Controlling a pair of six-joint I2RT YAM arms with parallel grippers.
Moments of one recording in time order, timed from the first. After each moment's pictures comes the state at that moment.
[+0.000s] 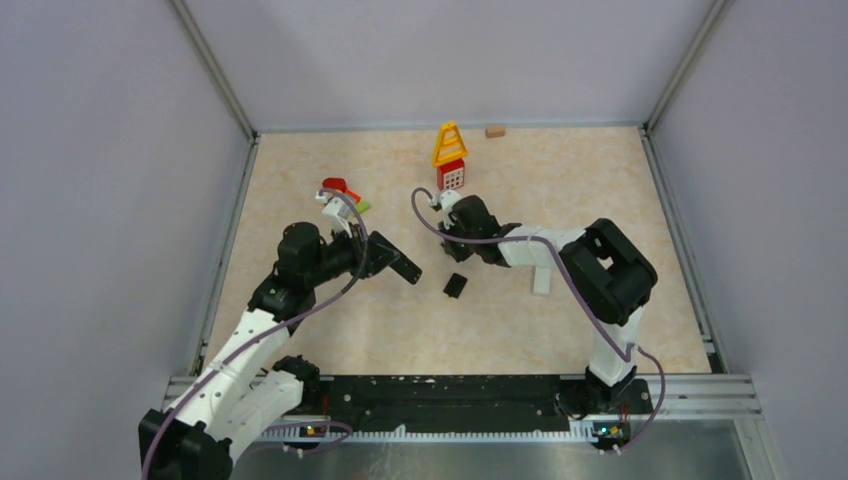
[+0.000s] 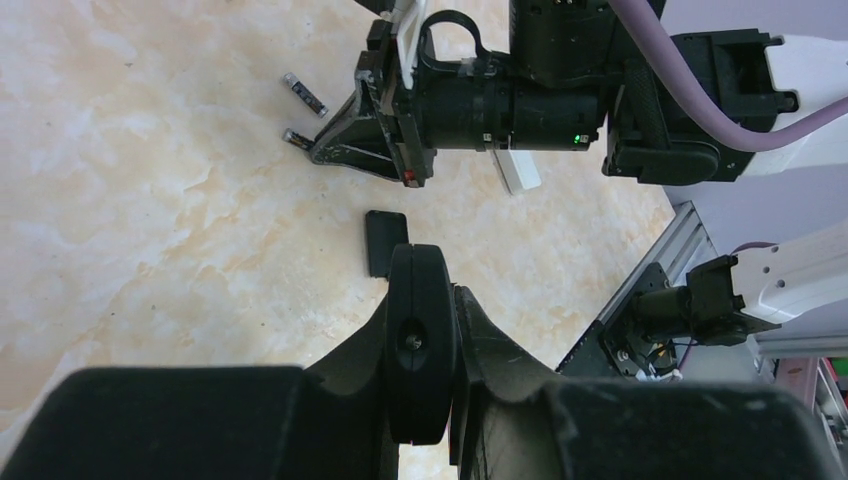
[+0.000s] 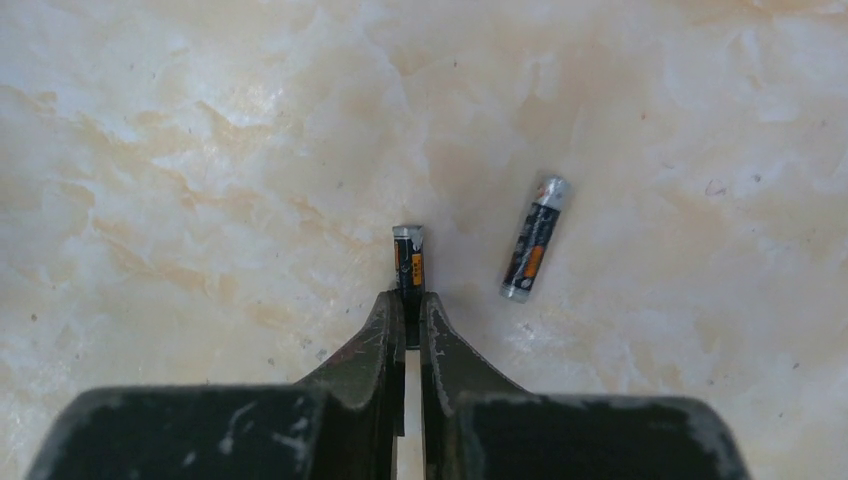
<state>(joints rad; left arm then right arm) -0.35 0.83 0.60 -0.08 0.50 -0.50 0.71 1.90 1.09 0.05 -0.03 0.02</state>
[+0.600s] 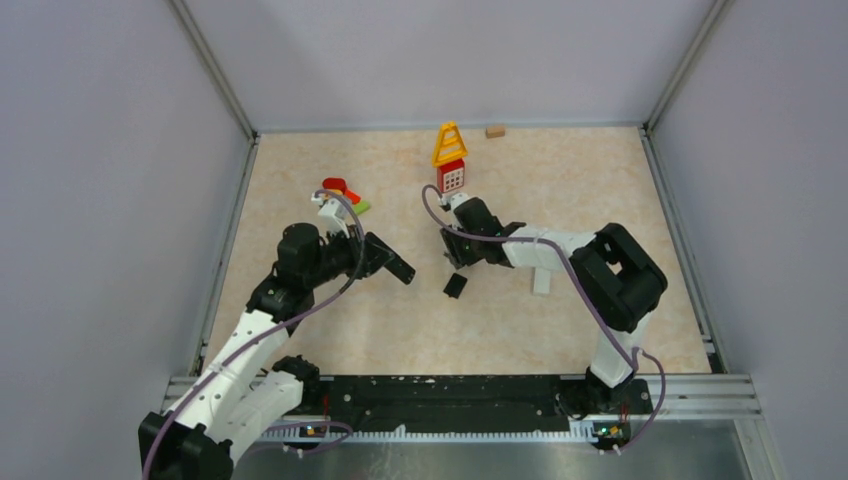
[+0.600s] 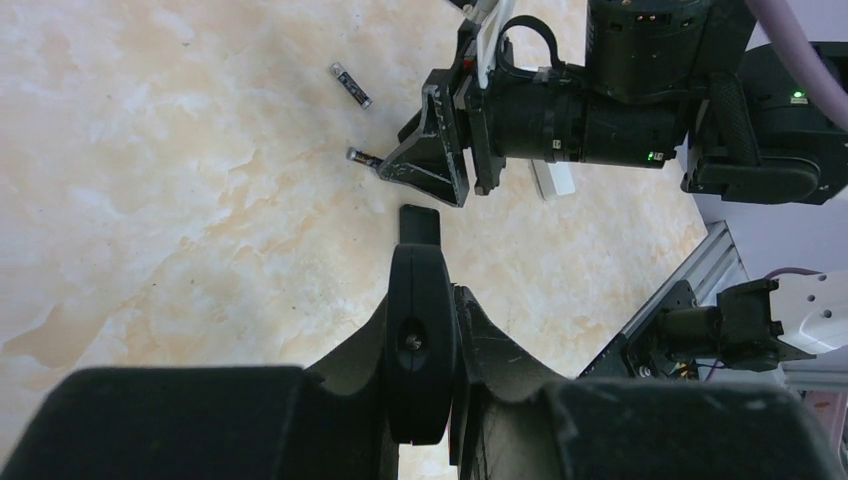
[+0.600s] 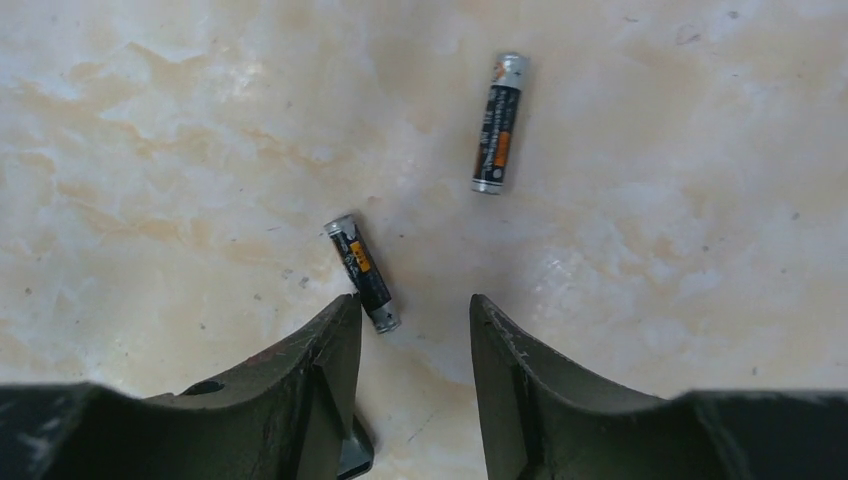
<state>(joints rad) -0.34 0.82 0.61 -0.14 0.44 -0.50 0.72 1.83 1.06 -0.08 0.03 0.14</state>
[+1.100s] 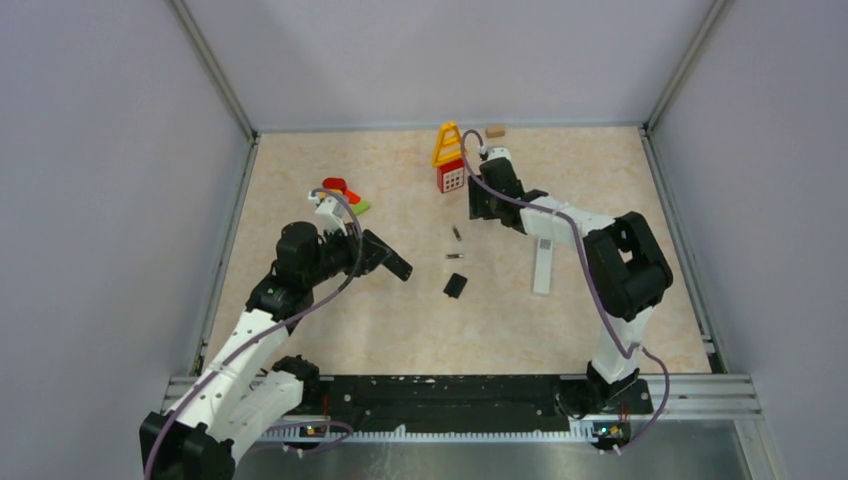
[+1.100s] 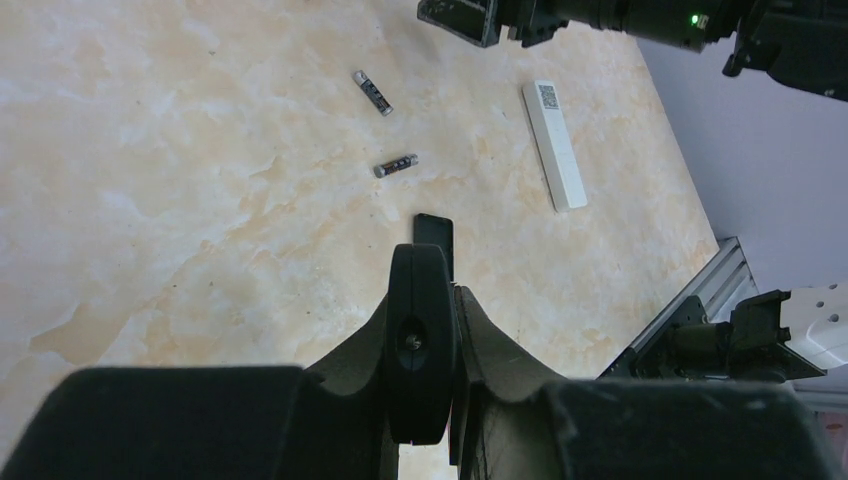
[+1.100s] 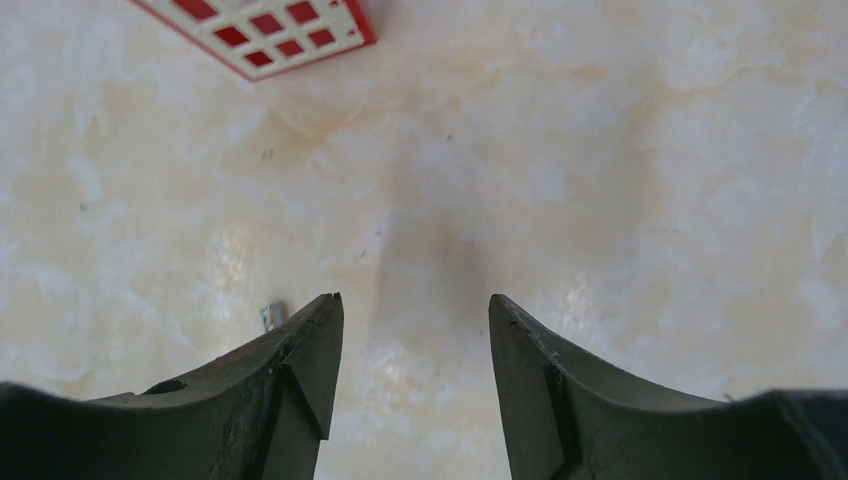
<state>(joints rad) -0.33 0.82 0.61 -0.14 0.41 -0.50 0.55 1.85 1.22 -0.11 0.22 0.30</state>
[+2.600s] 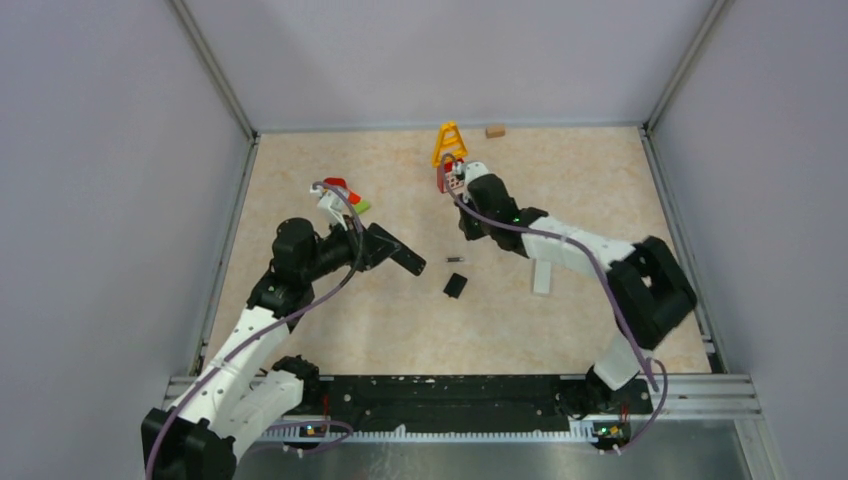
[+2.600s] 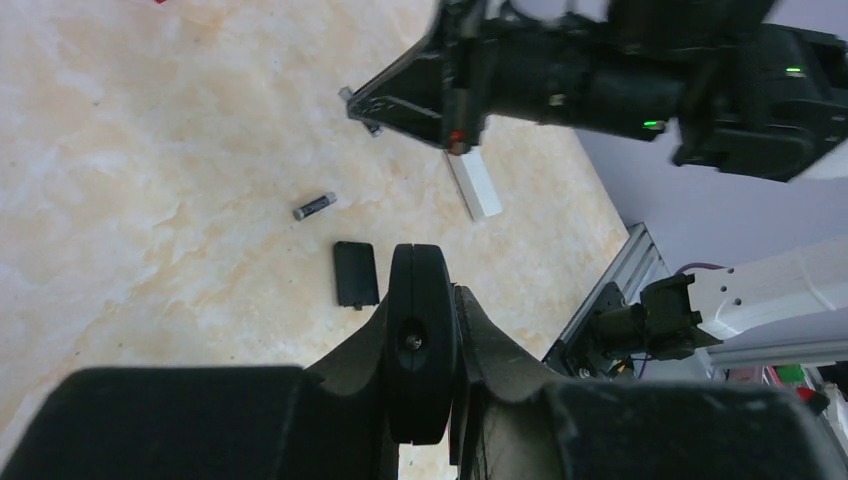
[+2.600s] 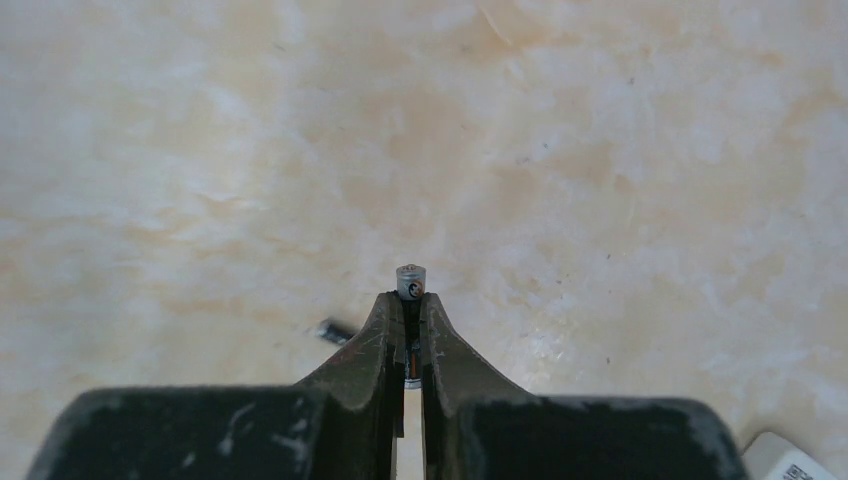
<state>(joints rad) -0.31 0.84 0.62 -0.03 0.54 -0.56 0.68 1.77 1.16 -0.13 0.16 0.18</state>
